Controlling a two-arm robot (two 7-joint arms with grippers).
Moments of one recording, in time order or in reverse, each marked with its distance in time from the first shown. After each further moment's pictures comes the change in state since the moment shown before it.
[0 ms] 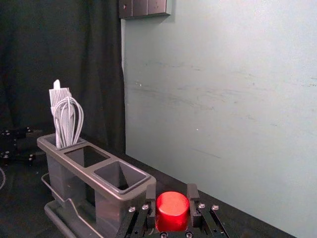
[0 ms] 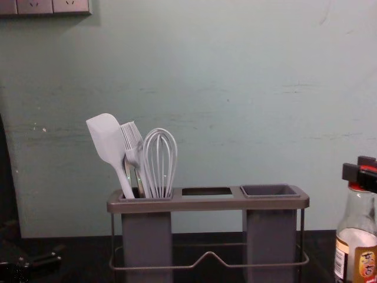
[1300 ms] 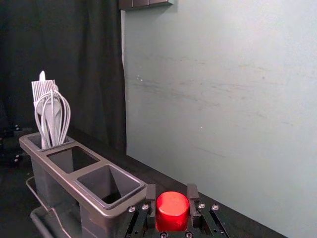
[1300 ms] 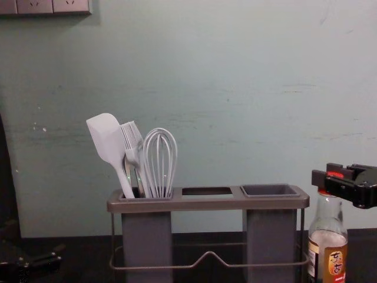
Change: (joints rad) left arm 0.000 0.000 0.000 0.000 0.000 0.000 0.000; right arm 0.150 -0.080 -0.078 0.178 -0.043 -0.020 0.024
